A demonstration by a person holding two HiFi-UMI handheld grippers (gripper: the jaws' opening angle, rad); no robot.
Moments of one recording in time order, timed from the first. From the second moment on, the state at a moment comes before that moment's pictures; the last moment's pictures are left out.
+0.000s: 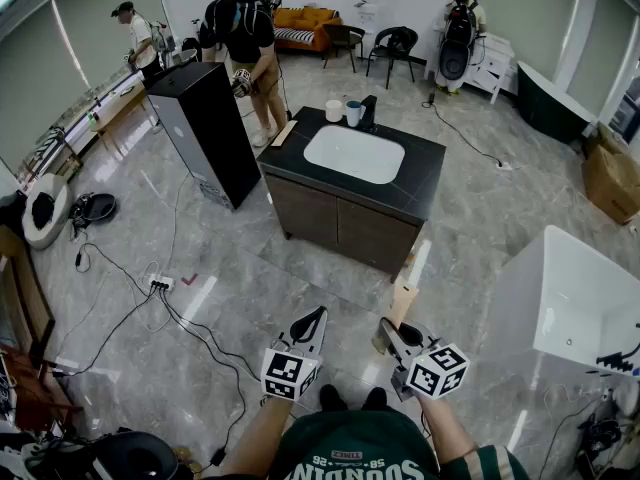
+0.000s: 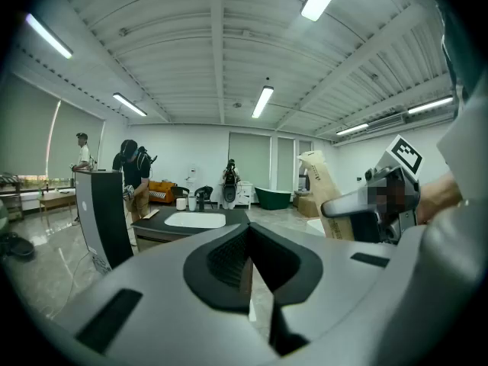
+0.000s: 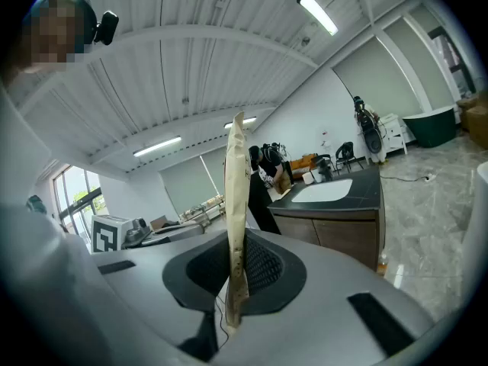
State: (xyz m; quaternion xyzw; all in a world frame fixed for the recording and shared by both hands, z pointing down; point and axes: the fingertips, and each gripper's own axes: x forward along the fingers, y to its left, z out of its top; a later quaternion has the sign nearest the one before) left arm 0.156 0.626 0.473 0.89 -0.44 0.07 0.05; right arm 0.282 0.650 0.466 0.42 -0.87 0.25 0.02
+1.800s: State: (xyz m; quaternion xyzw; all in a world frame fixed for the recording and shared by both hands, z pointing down) left arm 0.099 0.554 0.485 0.89 -0.44 0.07 0.06; right arm 0.236 0.591 0.478 0.40 -0.87 0.27 -0.01
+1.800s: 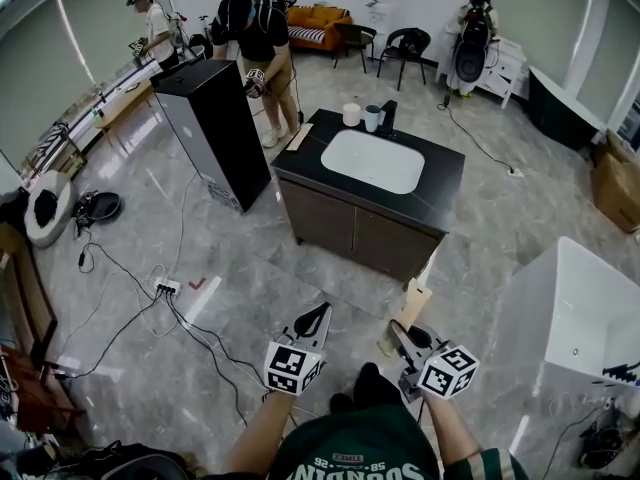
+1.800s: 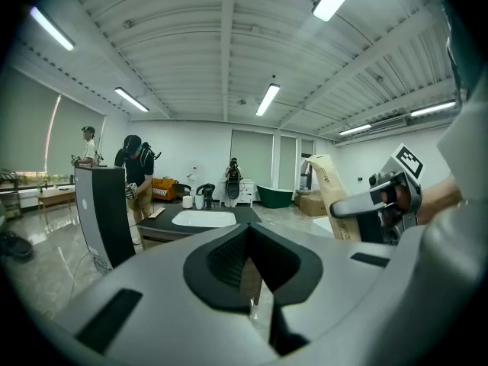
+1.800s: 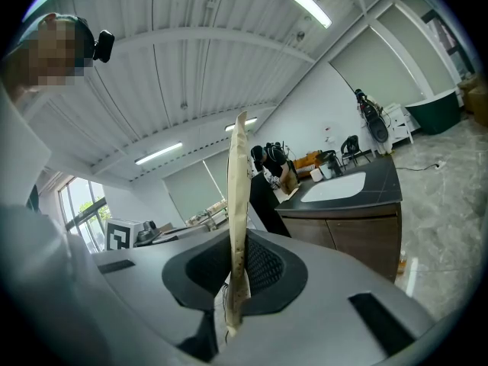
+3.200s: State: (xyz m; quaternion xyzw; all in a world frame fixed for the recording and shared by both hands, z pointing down) left arm 0.011 0.109 0.504 0.90 -0.42 0.11 0.06; right arm 0.112 0.142 0.514 0.36 -0.87 0.32 -0.01
